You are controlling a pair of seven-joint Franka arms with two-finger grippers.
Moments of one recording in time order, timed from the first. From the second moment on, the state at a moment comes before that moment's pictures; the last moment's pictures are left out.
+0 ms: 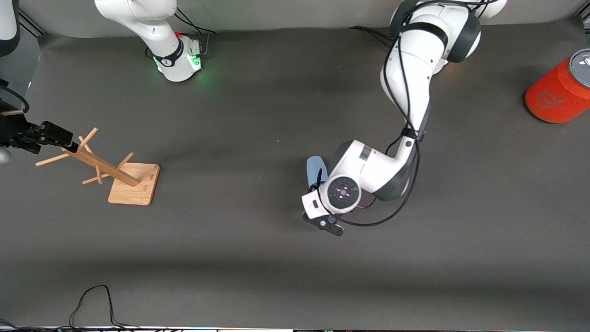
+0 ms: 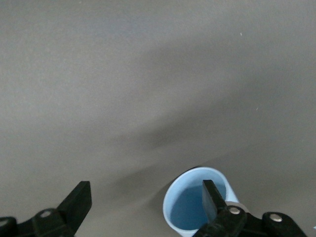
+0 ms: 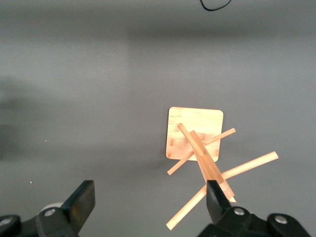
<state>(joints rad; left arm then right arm) -0.60 0.99 0.06 -0.97 -0.21 1.82 -0.18 0.00 0.03 -0.05 -1.58 0.03 1.63 -0.04</state>
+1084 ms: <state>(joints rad) -0.54 1.00 0.08 -1.06 -0.20 1.75 -0.73 0.02 0.05 -0.05 -1.58 0.03 1.63 -0.04</state>
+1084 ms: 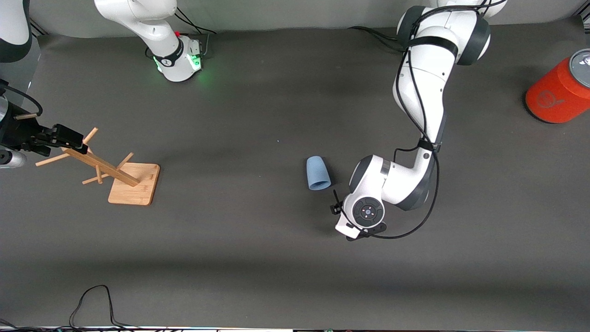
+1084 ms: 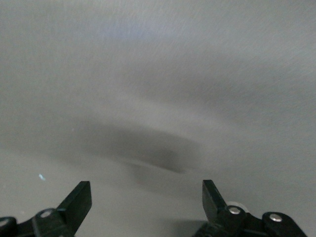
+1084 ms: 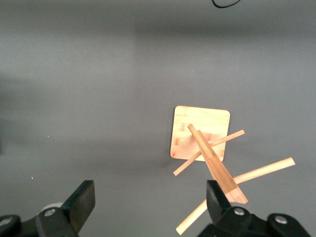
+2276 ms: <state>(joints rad) -0.55 1.00 -0.05 -1.08 -0.28 1.72 -0.82 0.02 0.06 -0.05 -1.58 0.03 1.63 -0.04</state>
